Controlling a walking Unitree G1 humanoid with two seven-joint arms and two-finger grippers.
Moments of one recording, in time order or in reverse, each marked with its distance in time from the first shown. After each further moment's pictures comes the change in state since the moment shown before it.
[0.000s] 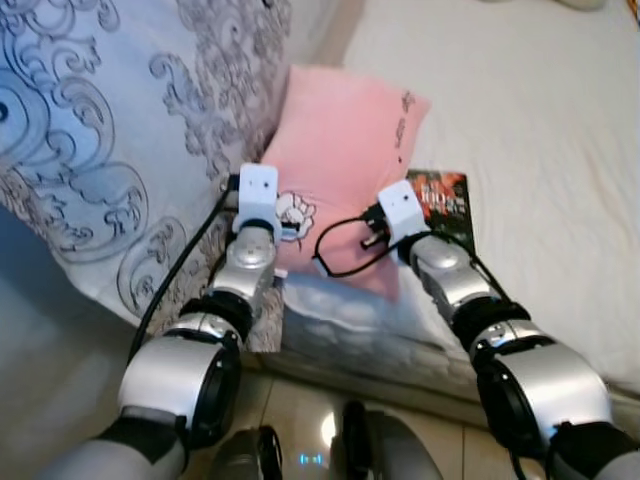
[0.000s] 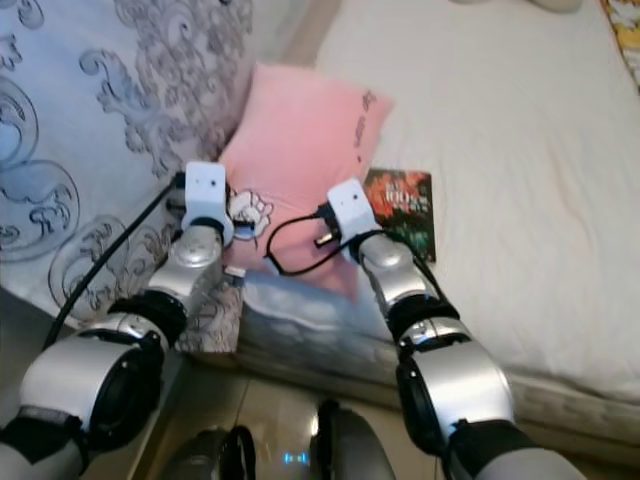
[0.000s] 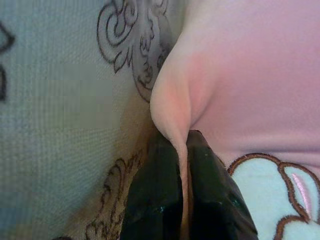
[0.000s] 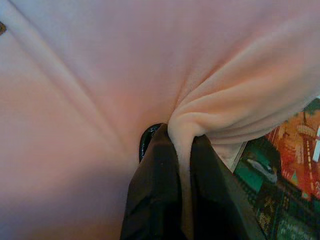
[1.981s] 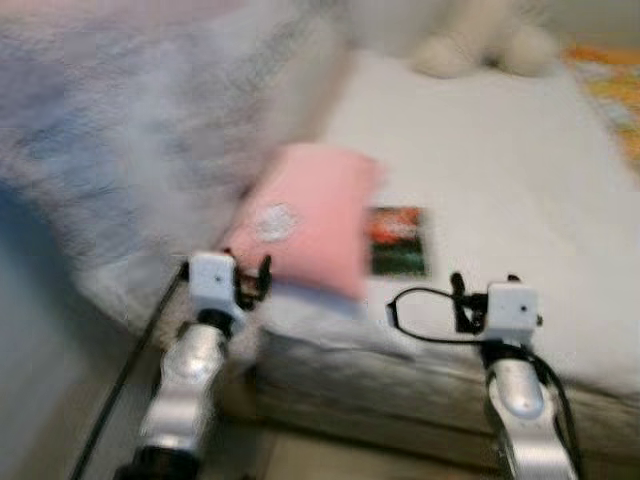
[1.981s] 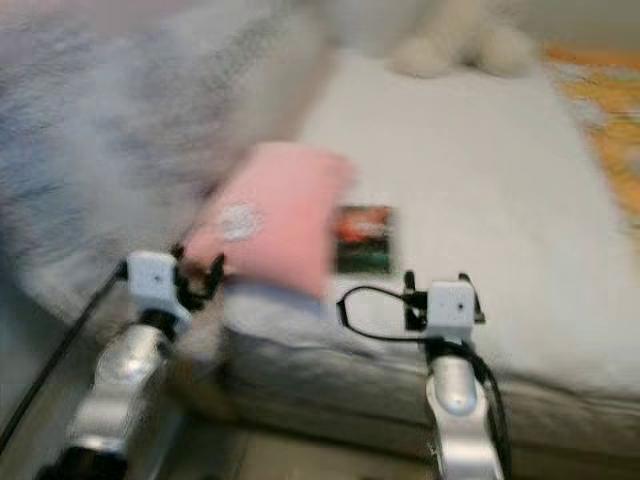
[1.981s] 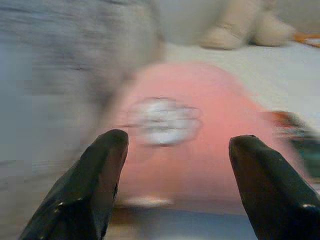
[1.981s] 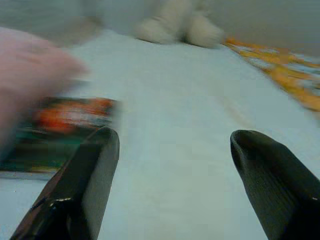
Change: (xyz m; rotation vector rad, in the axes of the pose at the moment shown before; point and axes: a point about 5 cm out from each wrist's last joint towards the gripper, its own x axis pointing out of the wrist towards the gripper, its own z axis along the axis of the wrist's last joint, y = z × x) left arm -0.103 0.016 -0.063 -0.167 -0.049 -0.239; right arm -0.139 -0.013 -0.089 0.111 -0.125 -0.594
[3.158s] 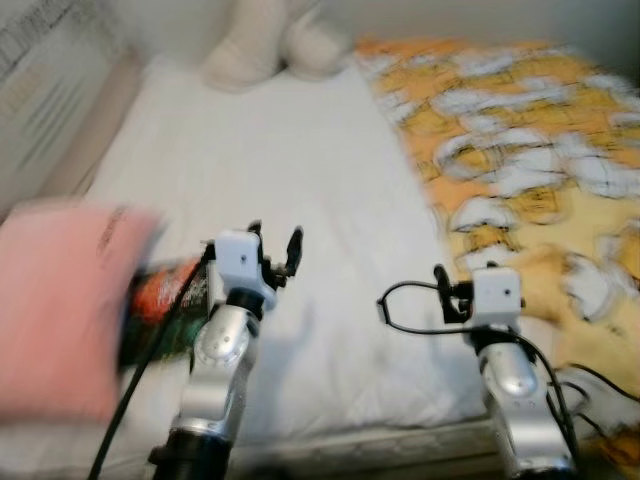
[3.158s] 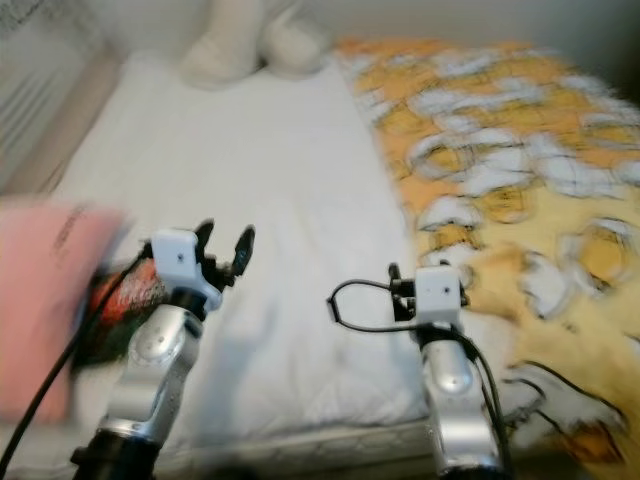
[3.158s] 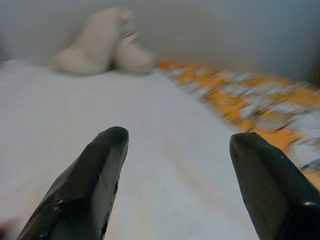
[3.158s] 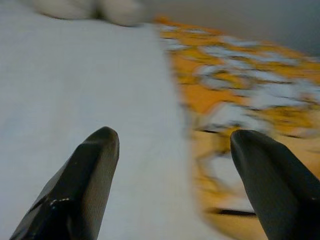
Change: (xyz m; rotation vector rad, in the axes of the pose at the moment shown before) left arm 0.005 -0.007 0.017 -0.054 -0.095 0.000; right arm 0.018 0.033 0.013 0.022 -0.030 0.201
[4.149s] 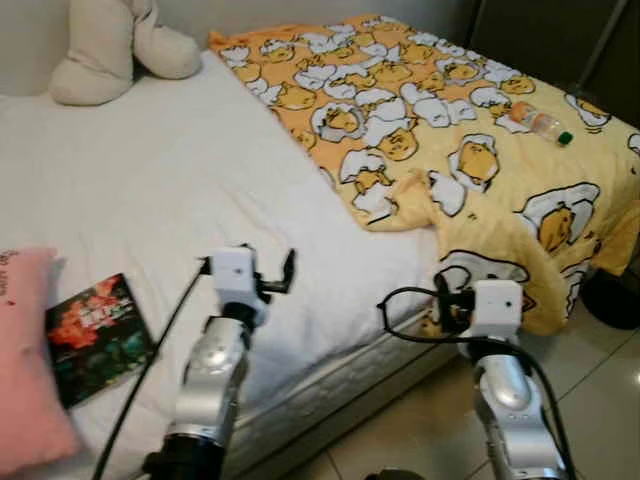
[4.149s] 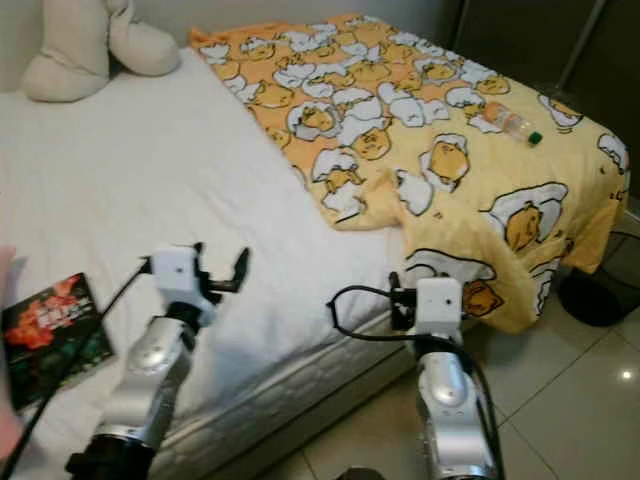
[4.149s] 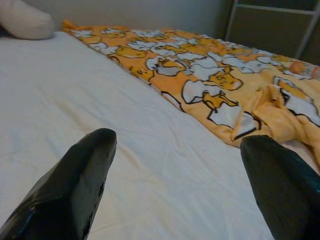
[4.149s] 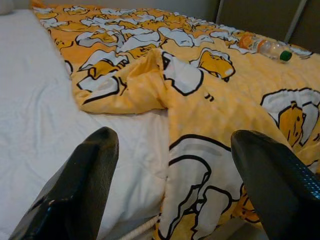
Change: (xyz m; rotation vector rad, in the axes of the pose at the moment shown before) left arm 0.004 0.002 -0.015 -0.017 0.091 0.030; right arm -0.012 -0.012 -0.017 0.063 0.042 -0.098
